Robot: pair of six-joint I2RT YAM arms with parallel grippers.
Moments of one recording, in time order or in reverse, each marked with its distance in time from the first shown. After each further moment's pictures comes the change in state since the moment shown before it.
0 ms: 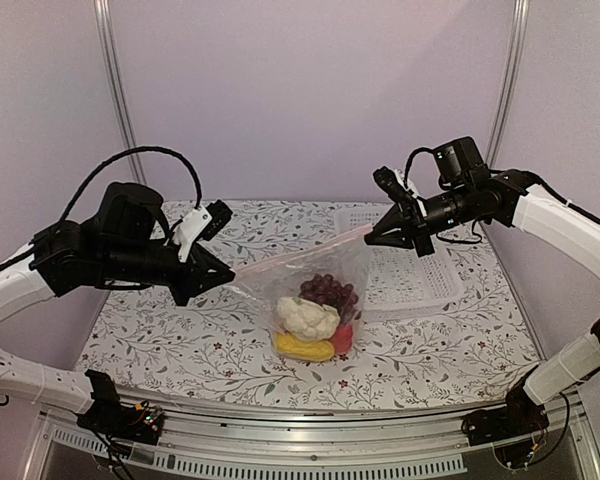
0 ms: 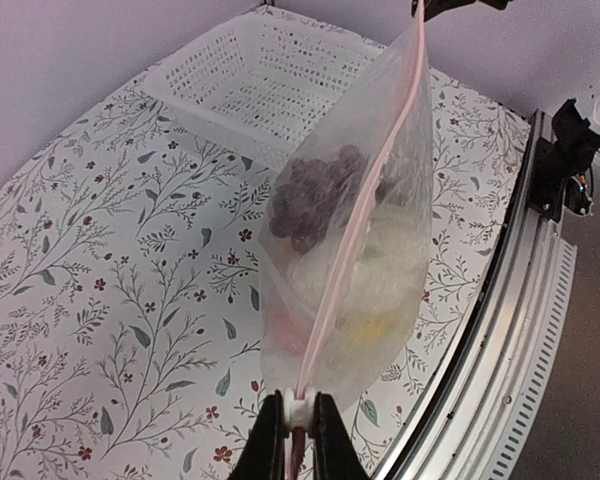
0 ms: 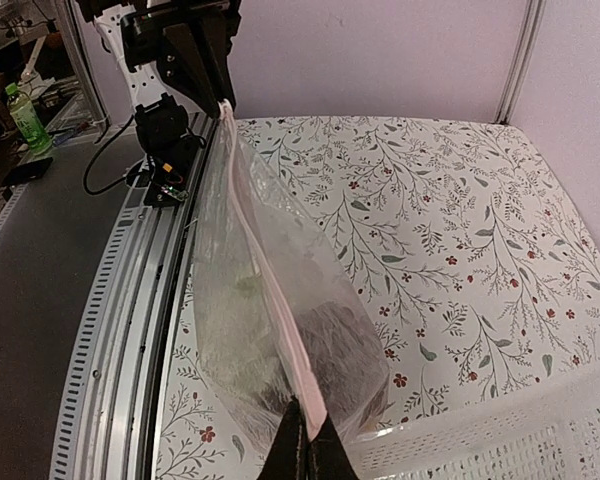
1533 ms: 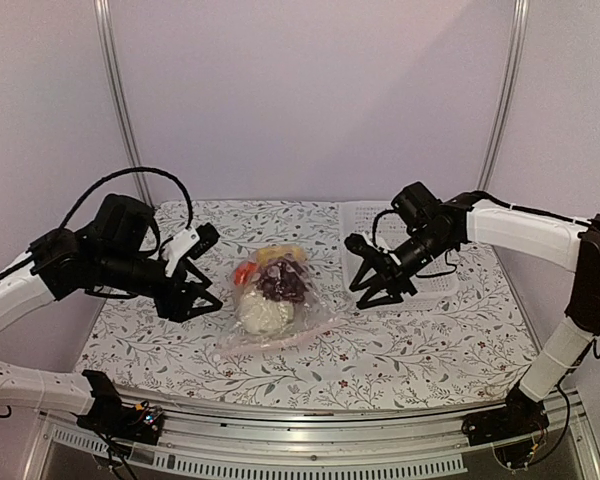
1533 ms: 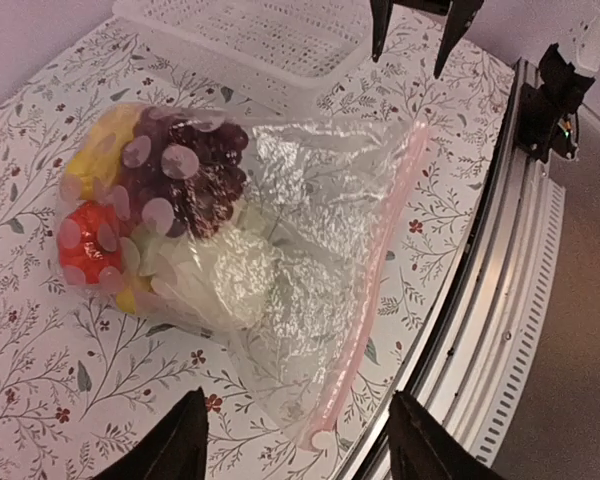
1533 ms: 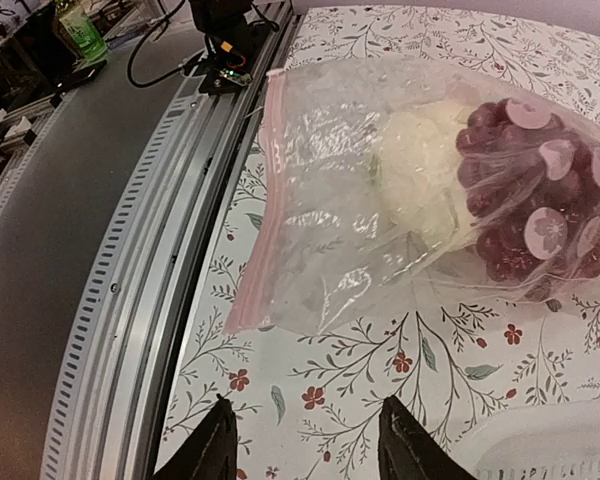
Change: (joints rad) left arm 0.142 -0.034 -0.100 -0.105 0.215 0.122; right arm 0.071 0.243 -0.064 -0.125 -0.016 -0.259
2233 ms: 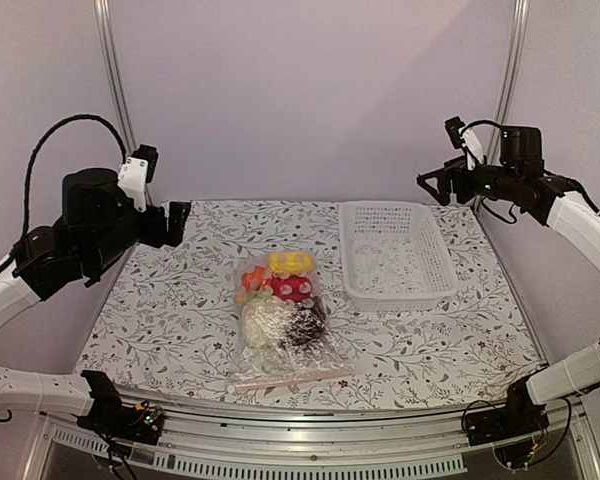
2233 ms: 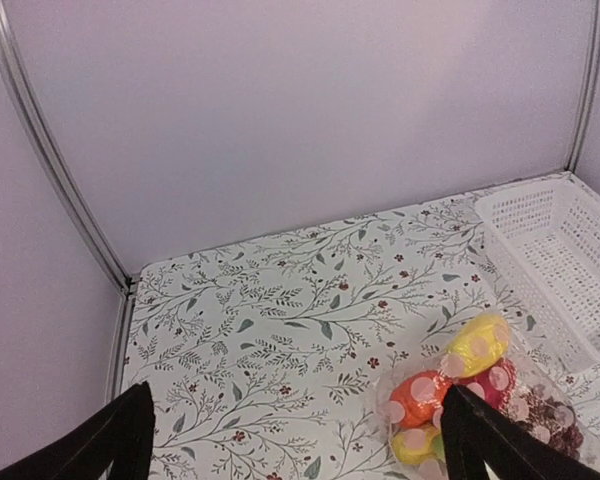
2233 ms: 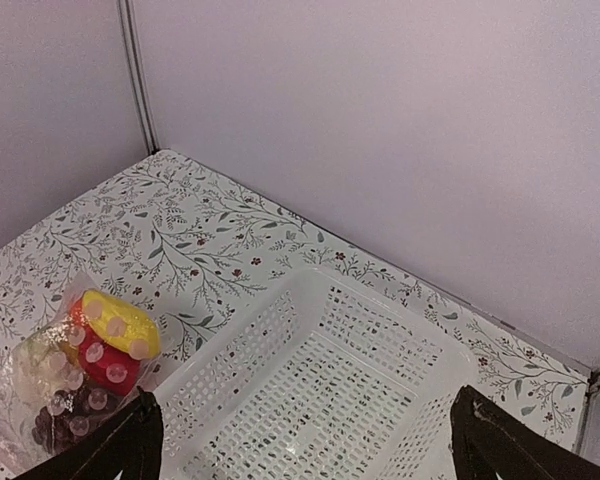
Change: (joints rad) left arm 0.000 -0.085 0.054 0.333 -0.841 -0.150; right arm -0.379 -0.361 -0.020 0.443 0.472 0.657
